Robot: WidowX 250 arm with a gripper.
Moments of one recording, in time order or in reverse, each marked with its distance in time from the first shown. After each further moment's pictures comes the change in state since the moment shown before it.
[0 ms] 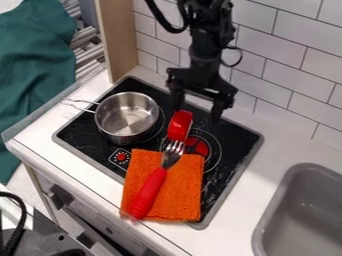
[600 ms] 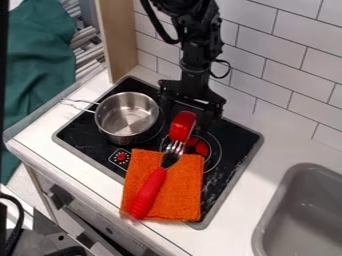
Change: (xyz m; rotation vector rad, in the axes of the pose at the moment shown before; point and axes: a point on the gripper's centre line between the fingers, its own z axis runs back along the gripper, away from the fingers) arm -0.002 0.010 -0.023 0.007 0.062 0.009
